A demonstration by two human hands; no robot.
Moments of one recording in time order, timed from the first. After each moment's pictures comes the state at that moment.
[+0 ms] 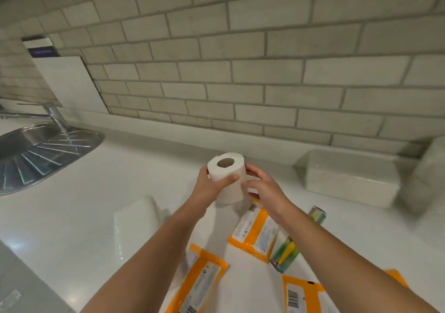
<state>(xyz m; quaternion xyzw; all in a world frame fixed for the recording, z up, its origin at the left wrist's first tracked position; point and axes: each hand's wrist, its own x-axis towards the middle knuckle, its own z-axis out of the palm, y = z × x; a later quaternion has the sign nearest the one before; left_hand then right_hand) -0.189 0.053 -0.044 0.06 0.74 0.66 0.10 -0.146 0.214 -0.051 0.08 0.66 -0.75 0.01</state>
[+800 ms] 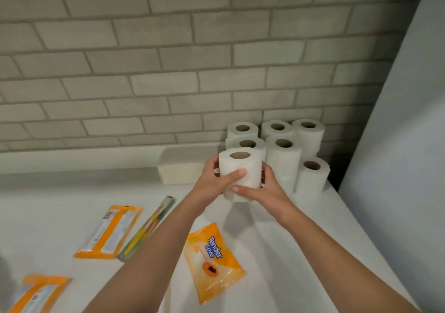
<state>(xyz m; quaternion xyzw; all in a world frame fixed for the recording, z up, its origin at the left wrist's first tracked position) 0.027 0.369 -0.005 0.27 0.67 0.64 0.26 0.146 0.482 -0.016 0.20 0.69 -0.66 -0.22</state>
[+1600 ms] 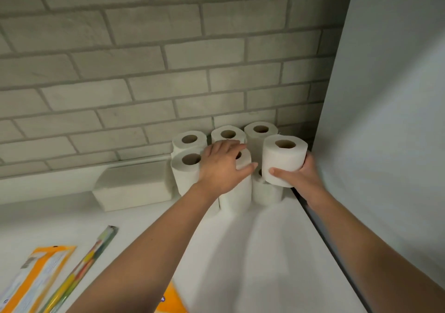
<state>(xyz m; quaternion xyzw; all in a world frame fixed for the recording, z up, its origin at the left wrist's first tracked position) 0.048 0.555 0.004 0.52 0.82 0.20 -0.12 0.210 0.694 -0.032 0.39 0.65 -0.56 -0.33</state>
